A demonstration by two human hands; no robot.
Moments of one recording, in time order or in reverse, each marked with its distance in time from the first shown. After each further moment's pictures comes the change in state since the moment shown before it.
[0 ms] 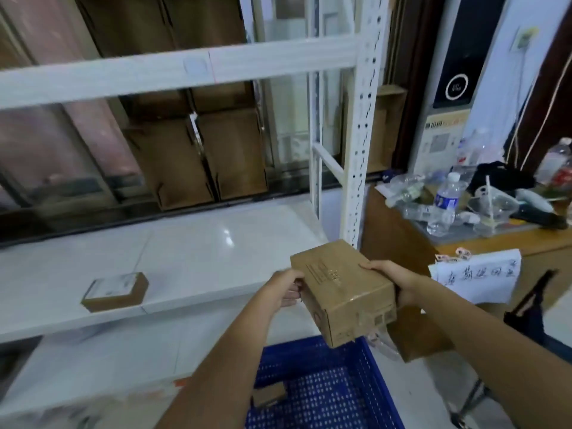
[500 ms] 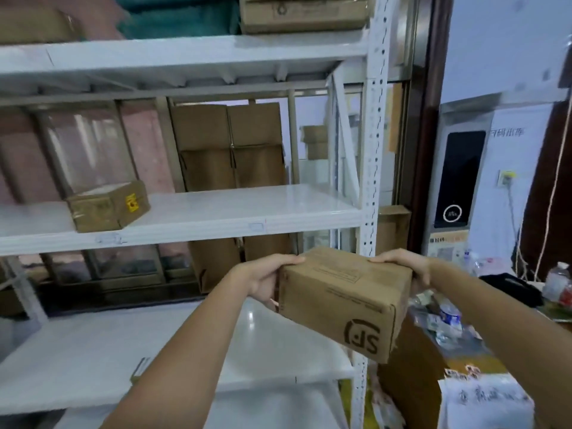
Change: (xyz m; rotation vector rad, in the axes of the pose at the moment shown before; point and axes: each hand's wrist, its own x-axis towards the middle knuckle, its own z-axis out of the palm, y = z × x) left_hand -0.230 0.247 -0.093 0.161 -0.304 0.134; right_hand -0.207 -0.258 -0.023 -0.318 -0.208 -0.267
